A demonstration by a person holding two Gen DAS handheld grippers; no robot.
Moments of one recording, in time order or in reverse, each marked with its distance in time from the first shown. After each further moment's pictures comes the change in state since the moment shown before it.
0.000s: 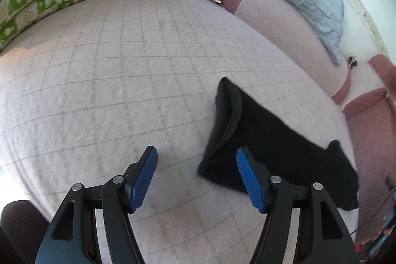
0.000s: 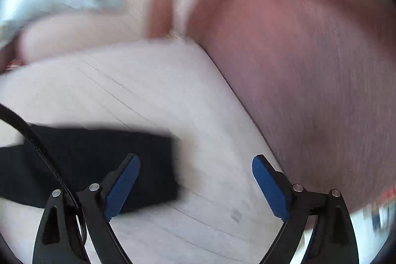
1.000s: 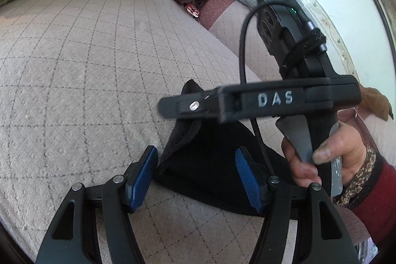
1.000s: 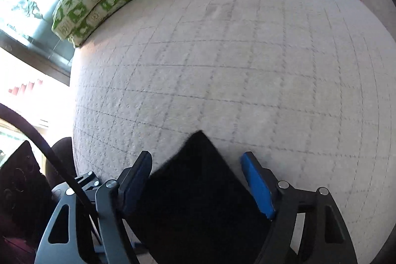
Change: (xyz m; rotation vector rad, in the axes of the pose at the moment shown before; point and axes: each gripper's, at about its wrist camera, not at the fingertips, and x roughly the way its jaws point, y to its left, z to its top) left arm 0.014 -0.004 -0.020 -0.062 -0.128 -0.208; right arm 0.088 0.533 -0.020 -0.855 0.577 1.077
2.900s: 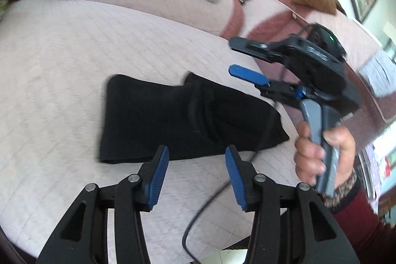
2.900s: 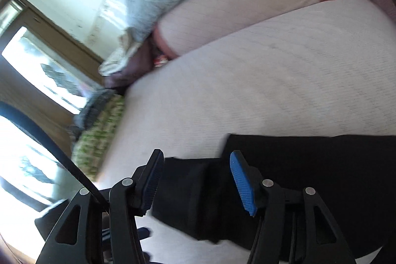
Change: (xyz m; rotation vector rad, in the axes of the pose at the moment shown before) left arm 0.008 -0.202 -0.051 0.384 0.328 -0.184; right arm -0.249 -0.105 -0.302 0.774 -0.756 0.076
